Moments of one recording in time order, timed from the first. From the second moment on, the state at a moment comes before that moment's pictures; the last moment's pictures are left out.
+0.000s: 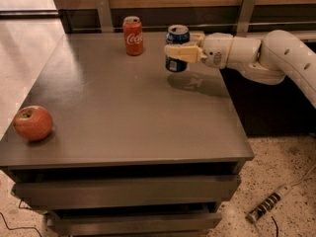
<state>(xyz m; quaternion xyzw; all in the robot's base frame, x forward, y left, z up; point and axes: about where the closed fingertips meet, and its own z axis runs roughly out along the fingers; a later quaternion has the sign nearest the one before) 0.688 -0.068 0.922 -0.39 0.60 0.39 0.58</state>
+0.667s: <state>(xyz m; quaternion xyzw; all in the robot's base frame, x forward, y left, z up) 0.726 -0.085 0.921 -0.37 0.62 0.36 0.59</state>
